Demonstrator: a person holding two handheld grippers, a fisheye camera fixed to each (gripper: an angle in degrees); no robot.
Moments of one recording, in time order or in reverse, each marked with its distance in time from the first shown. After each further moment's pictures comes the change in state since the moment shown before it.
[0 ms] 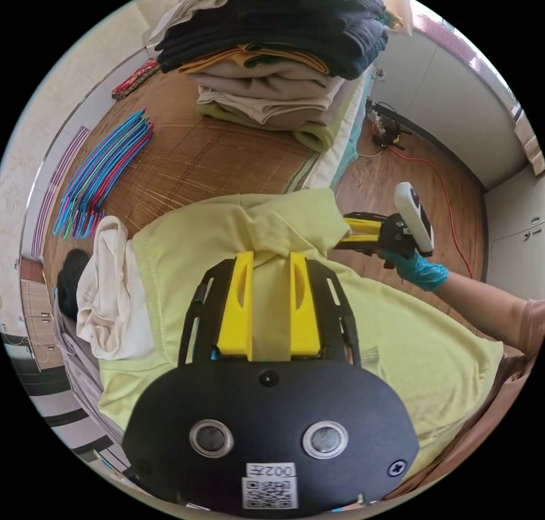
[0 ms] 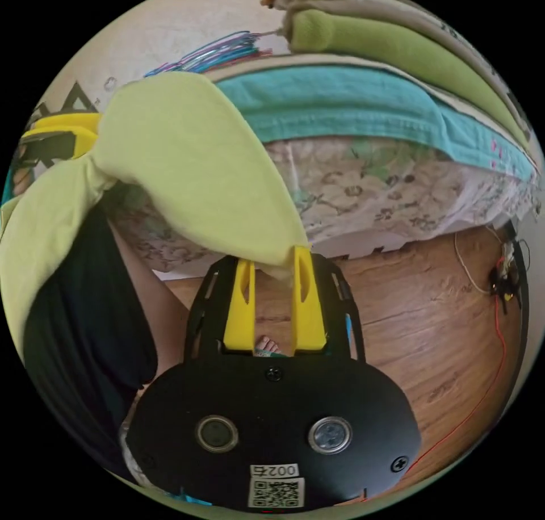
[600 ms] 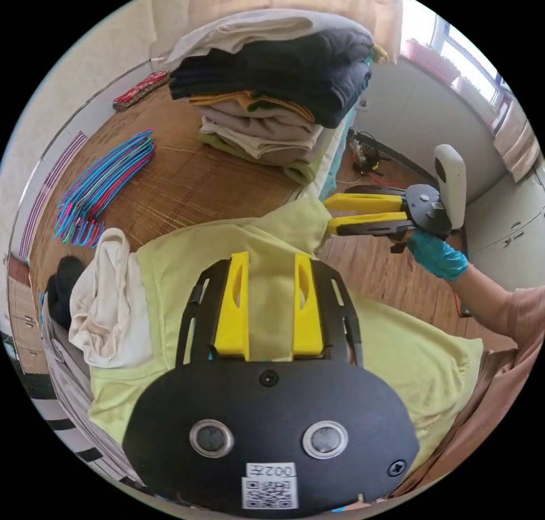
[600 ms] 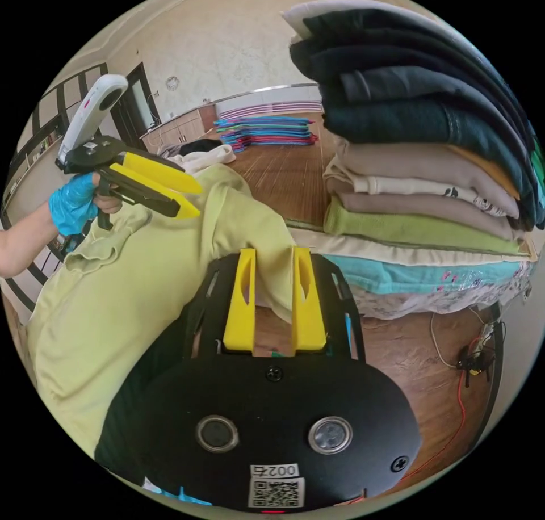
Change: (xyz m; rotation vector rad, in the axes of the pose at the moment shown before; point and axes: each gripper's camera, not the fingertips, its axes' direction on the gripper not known) left arm -0.025 0.066 -0.007 0.117 0.077 0.003; right arm -0.040 -0.048 -0.104 0.185 -0.050 -0.270
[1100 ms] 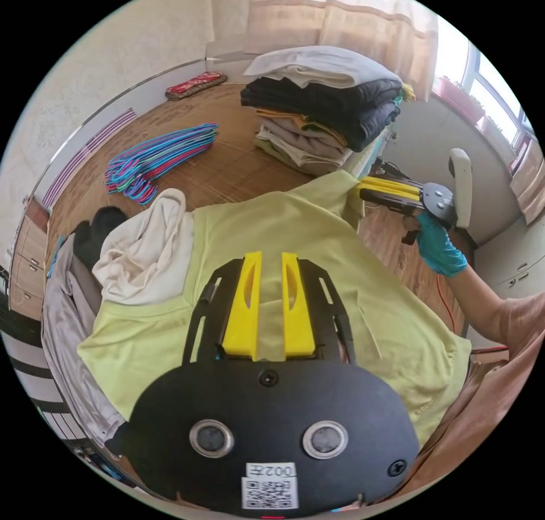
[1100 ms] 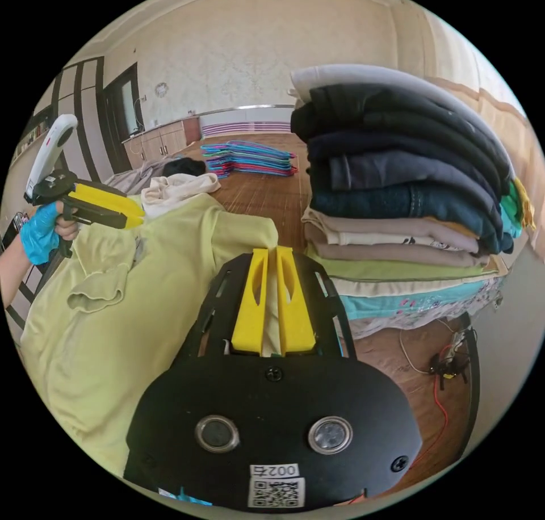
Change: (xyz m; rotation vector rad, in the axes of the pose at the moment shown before) left arm -0.025 0.137 -0.045 0.107 -0.061 -0.188; right arm -0.048 -0.053 -0.020 0.096 0.158 -0.020
